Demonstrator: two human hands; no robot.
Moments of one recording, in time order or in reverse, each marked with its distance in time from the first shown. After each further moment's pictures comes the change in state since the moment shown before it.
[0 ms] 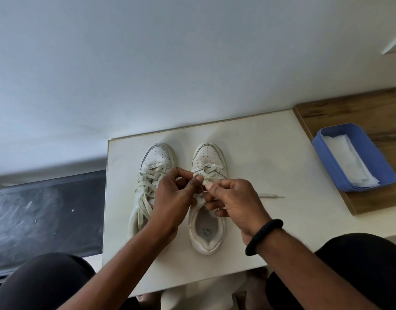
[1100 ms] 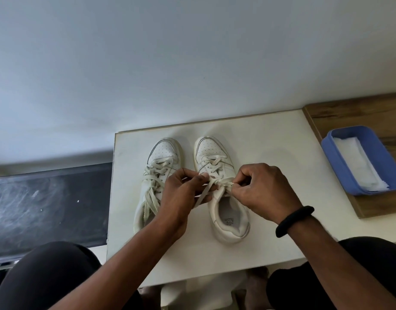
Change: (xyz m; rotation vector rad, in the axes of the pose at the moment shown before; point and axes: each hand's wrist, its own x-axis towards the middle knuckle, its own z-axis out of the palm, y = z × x) left_hand -0.006 0.012 0.004 -0.276 0.009 -0.249; right_hand 0.012 -0.012 -0.032 -0.857 0.158 -0.327
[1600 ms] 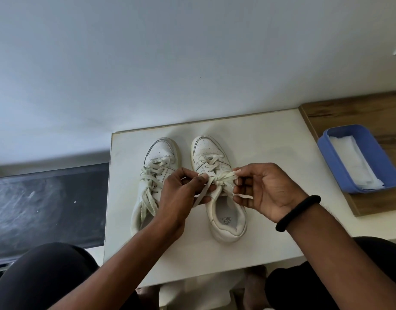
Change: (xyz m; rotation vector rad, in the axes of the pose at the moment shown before) left_hand 0.000 -0.005 0.000 0.072 -0.010 0.052; right_hand 0.009 0.012 -0.008 1.241 -0.393 0.536
